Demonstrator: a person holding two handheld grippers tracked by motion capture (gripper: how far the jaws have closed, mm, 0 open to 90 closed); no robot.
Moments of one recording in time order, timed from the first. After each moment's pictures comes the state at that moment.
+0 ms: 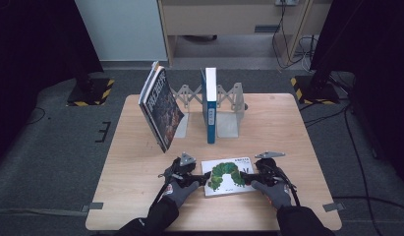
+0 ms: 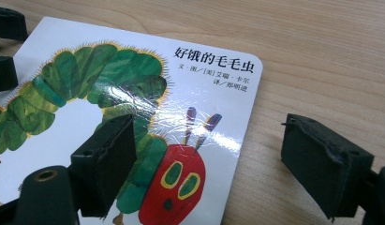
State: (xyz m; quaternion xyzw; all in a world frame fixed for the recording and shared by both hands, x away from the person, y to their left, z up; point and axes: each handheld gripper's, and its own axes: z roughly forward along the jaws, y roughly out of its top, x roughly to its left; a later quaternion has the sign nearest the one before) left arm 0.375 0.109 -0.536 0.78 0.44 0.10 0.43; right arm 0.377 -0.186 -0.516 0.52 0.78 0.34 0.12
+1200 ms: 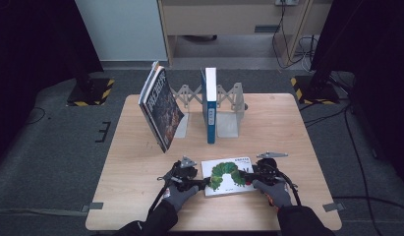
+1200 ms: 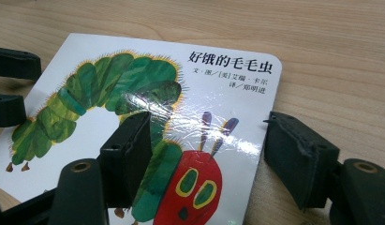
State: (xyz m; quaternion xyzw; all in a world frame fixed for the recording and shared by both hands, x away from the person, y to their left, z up) left arm 0.361 0.107 -0.526 0.79 0.46 0.06 0.40; right arm 0.379 -0.190 -0.523 0.52 0.76 0.38 0.07
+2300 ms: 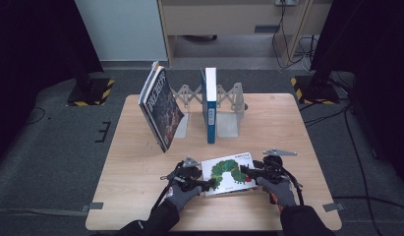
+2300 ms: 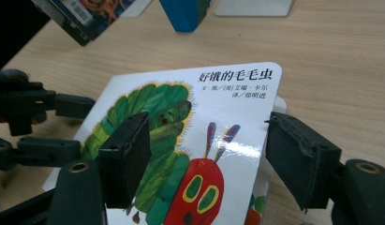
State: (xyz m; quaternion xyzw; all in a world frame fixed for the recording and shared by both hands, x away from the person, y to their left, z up) left arm 0.362 0.099 -0.528 0.79 0.44 0.03 0.42; right arm 0.375 -0.200 -0.501 0.51 0.73 0.45 0.06
